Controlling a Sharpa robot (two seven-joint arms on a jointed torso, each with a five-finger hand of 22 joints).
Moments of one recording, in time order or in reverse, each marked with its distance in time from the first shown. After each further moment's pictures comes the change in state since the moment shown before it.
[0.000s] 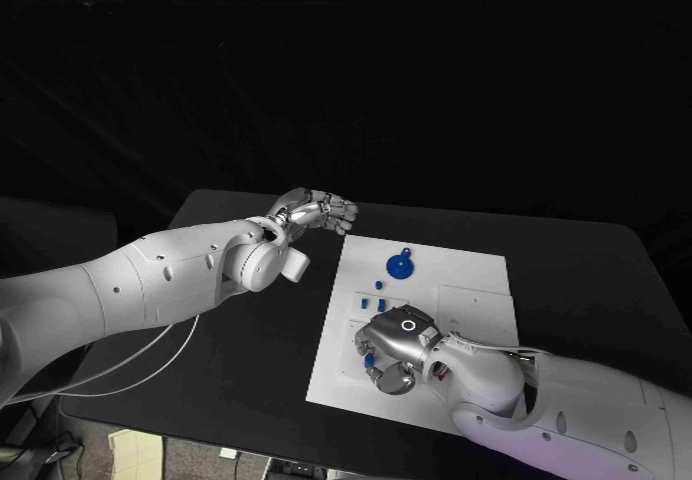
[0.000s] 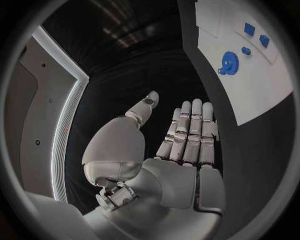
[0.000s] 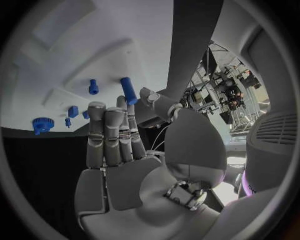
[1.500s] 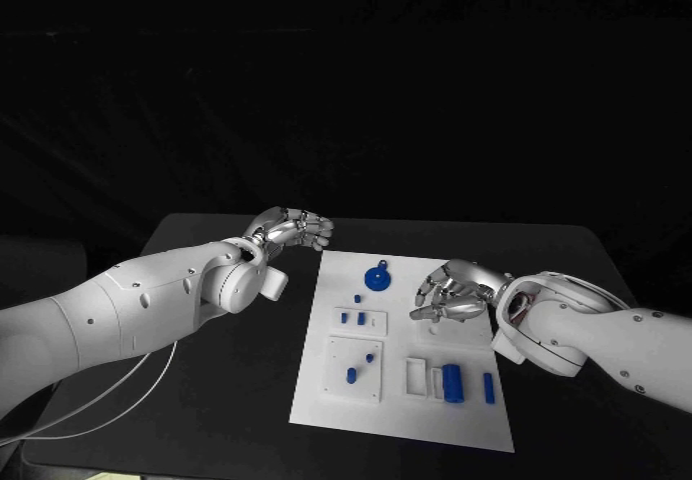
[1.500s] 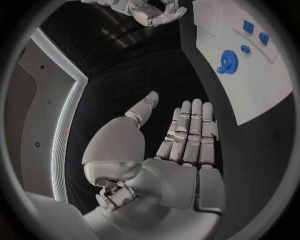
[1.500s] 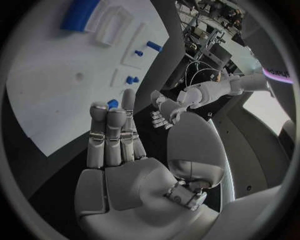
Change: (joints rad) left arm -0.017 0.034 -0.001 -0.054 0.000 0.008 0.004; left_hand -0.004 0.004 -0.003 0.003 0.000 0.000 0.000 0.008 0.000 0.009 0.001 0.000 -0.001 0.004 -0.003 -0.004 0.008 0.006 0.000 0.000 0.000 0.006; right arm 0.150 -0.290 0.068 -0.048 0.879 0.071 0.150; right_hand -0.106 0.042 -0.215 0.087 -0.007 -0.045 -0.018 -0.009 0.018 0.092 -0.073 0.414 0.349 0.017 -0.064 0.018 -0.011 0.019 0.016 -0.011 0.000 0.001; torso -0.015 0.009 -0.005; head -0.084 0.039
